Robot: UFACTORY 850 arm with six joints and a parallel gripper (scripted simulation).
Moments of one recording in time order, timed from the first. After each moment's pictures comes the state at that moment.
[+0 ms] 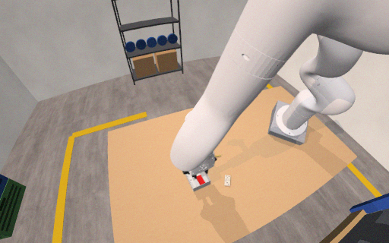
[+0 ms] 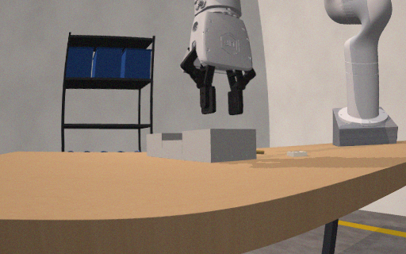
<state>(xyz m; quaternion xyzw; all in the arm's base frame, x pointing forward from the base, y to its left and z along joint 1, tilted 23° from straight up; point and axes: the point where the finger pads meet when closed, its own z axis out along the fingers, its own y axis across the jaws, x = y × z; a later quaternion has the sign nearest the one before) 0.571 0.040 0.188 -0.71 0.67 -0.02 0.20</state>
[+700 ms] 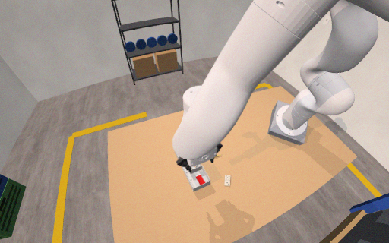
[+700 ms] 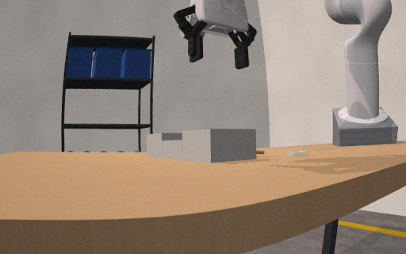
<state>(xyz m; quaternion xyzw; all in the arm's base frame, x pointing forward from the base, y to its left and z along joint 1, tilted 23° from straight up) 0.551 0.021 0.256 -0.71 0.67 -0.02 0.20</state>
